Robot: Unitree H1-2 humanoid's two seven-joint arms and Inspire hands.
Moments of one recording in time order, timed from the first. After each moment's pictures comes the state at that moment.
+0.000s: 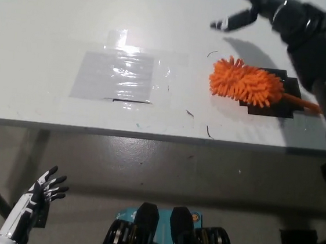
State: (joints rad) left_arm -0.01 0.23 0.10 0.35 -0.09 -0.43 -0.23; right_arm -1.47 -0.20 0.23 1.37 -0.45 -0.13 0.29
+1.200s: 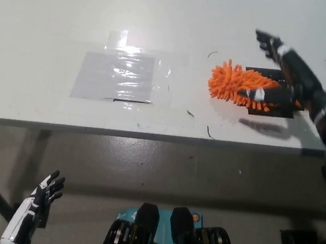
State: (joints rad) left_arm -0.01 0.22 0.10 0.38 -0.09 -0.43 -0.23; right_arm -0.67 -0.23 -0.06 0.33 -0.23 0.05 0.42
